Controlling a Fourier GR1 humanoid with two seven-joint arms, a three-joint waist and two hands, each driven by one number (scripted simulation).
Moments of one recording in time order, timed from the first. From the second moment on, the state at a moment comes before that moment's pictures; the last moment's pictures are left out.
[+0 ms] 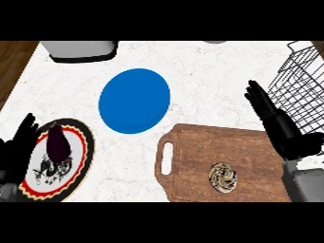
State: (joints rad) left arm 0.01 0.50 -0.13 -1.39 0.40 0.34 0.16; right arm -0.18 -0.30 0.12 -1.45 -0.15 0.07 -0.10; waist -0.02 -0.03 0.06
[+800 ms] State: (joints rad) left arm -0.16 0.53 -0.24 -1.41 0.27 0.28 0.16; right arm 0.11 -0.08 0.16 -1.66 -0.13 0.18 -0.77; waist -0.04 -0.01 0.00
